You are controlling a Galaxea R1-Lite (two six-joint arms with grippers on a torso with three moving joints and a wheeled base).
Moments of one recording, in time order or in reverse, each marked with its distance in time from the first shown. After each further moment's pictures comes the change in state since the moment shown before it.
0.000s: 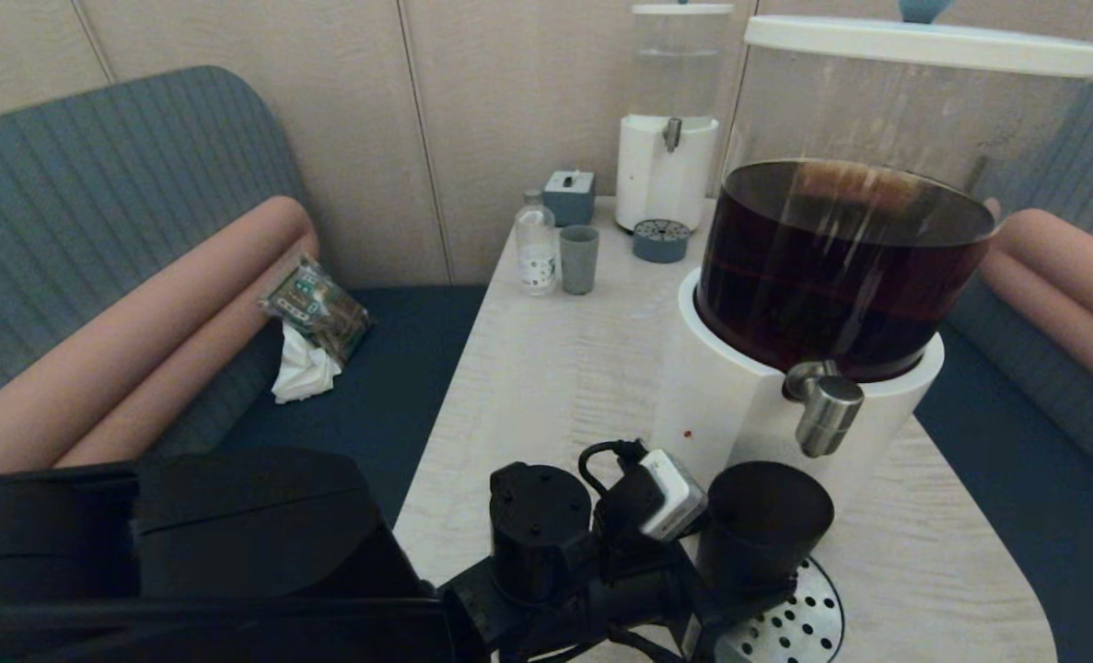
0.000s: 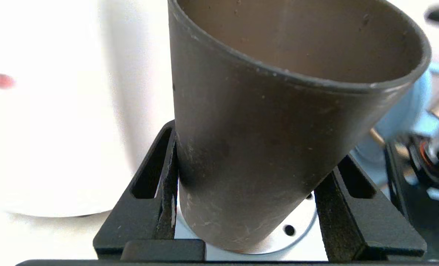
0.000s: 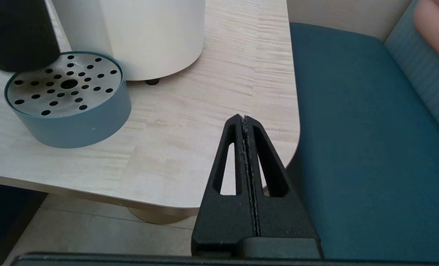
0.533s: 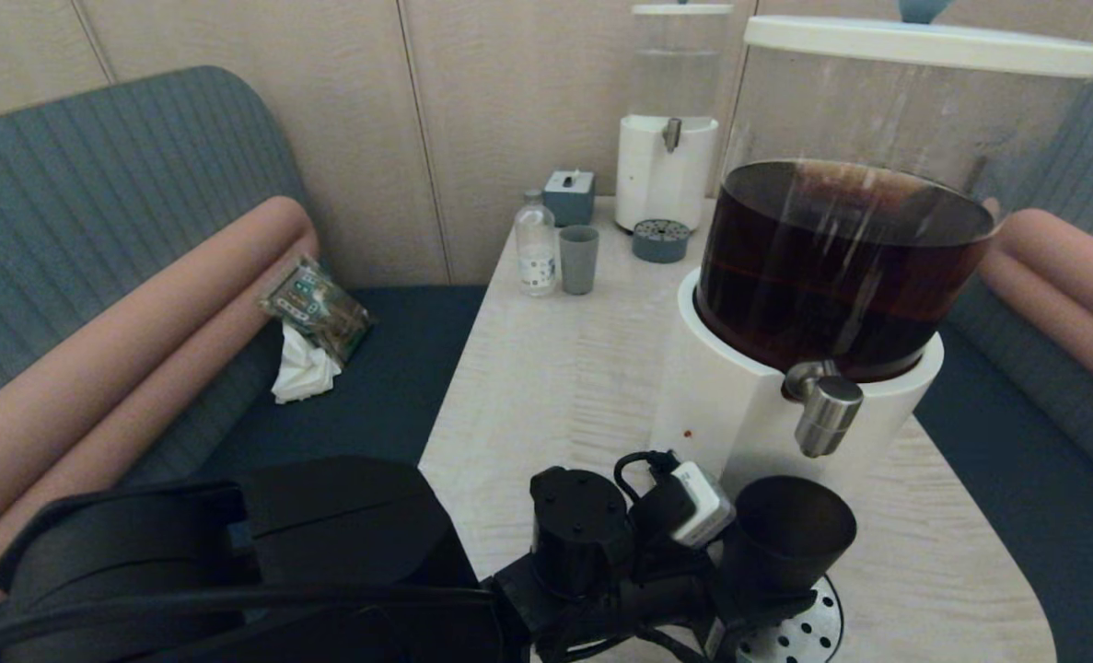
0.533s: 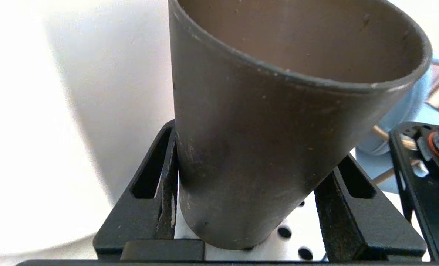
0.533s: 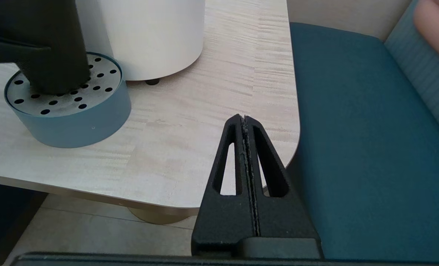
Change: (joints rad) left arm -0.008 0.103 -0.118 0.040 -0.040 0.022; right arm 0.000 0.000 0.000 0.000 0.000 0.001
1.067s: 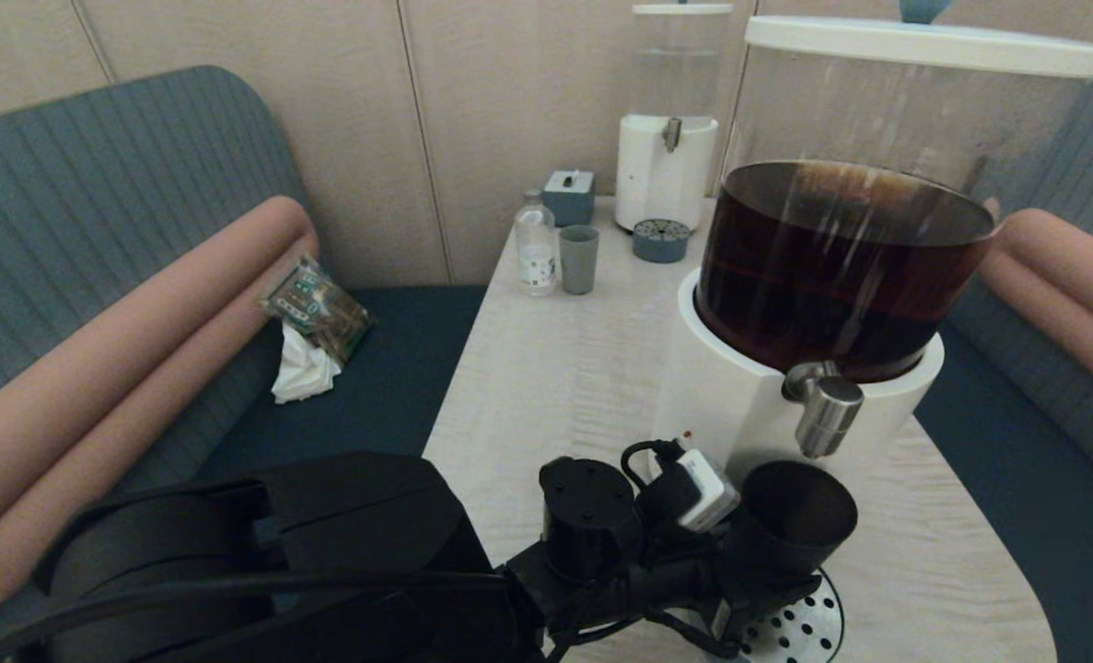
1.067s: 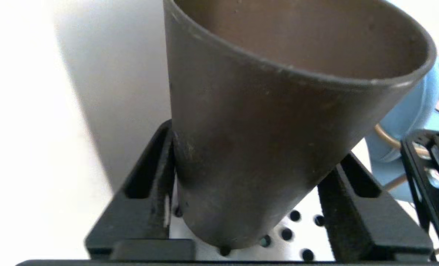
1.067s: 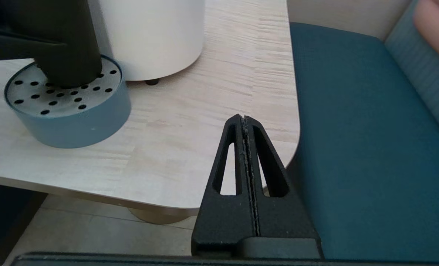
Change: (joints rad) left arm 0.008 0.038 -0.071 0.006 -0.019 0.004; right arm 0.000 0.000 0.000 0.000 0.000 -0.001
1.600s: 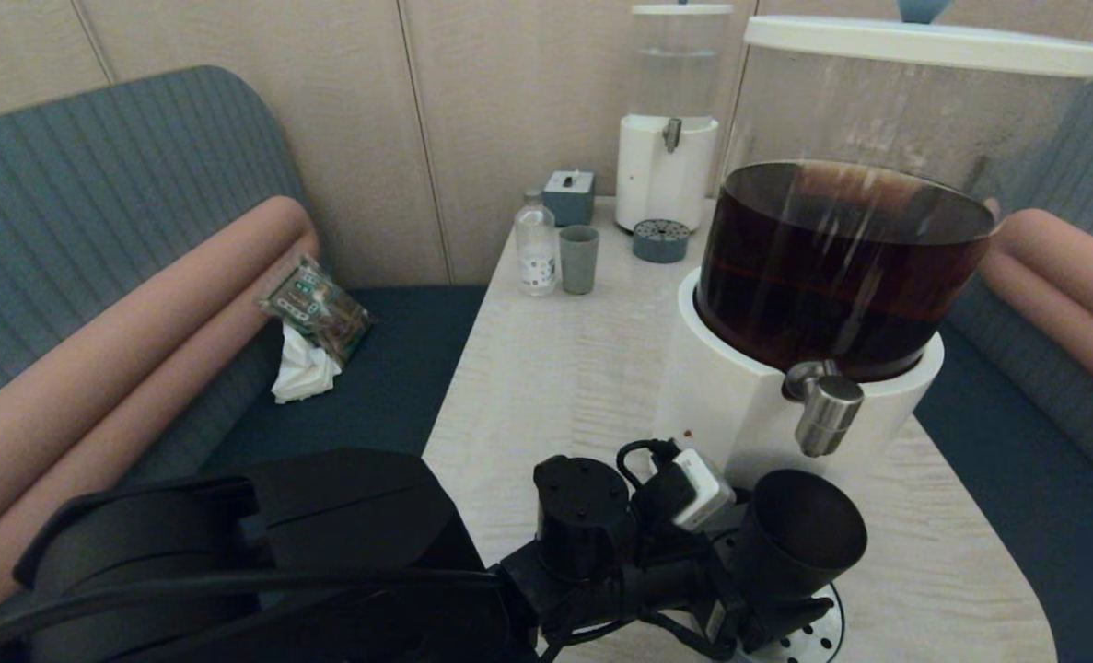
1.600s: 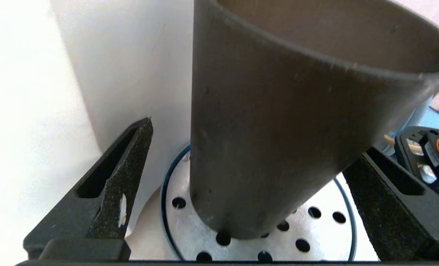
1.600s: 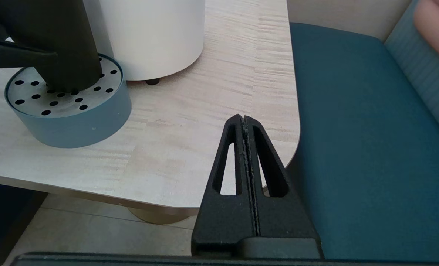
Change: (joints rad) left arm 0.008 -0.015 0.011 0.007 -0.004 -0.005; right arm 0.000 0.000 0.000 0.000 0.000 0.000
